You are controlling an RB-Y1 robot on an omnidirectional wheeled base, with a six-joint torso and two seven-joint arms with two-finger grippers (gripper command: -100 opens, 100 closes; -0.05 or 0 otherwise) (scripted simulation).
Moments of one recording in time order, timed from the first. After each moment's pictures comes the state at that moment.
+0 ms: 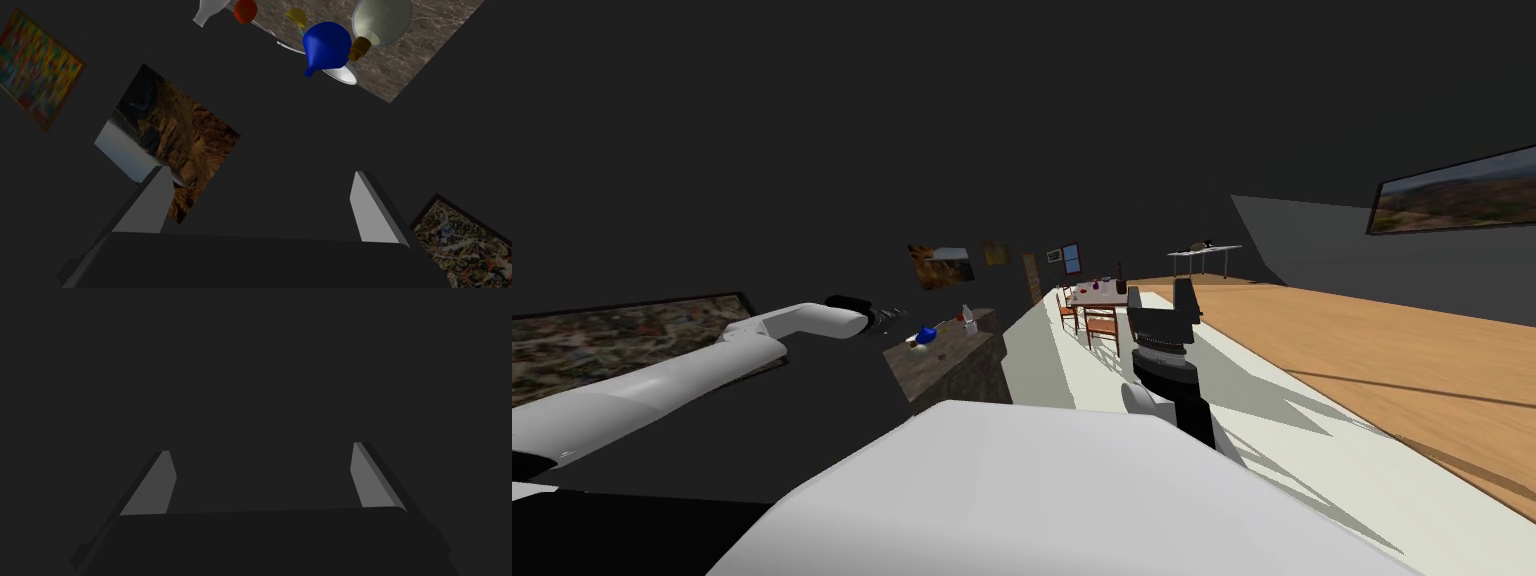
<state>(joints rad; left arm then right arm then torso) 0.18 1.48 -0.01 -1.48 1.00 0.75 -0.26 0.49 -0.04 -0.04 -2.25 0.01 -0.64 -0.17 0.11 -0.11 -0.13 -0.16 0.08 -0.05</state>
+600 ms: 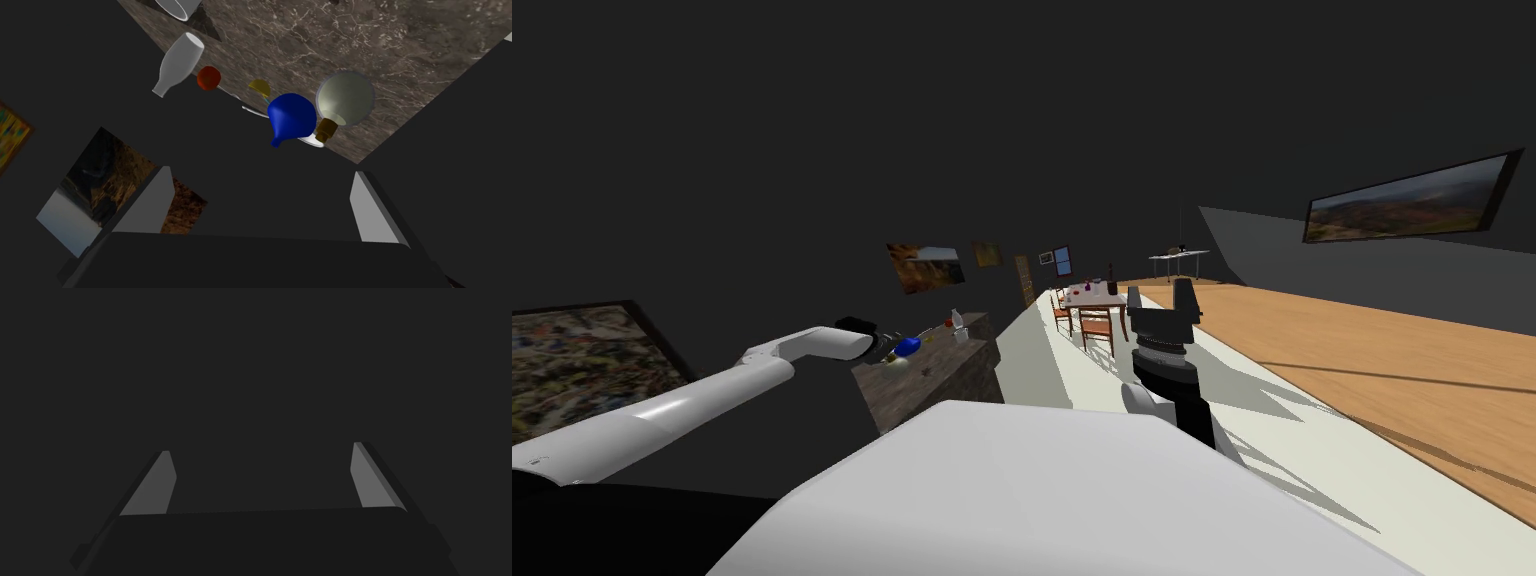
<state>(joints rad) 0.24 1.41 -0.11 -1.45 1.02 0.79 -0.25 0.49 -0.04 -0.04 -2.25 0.01 -0.64 -0.17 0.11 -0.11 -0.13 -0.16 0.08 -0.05</state>
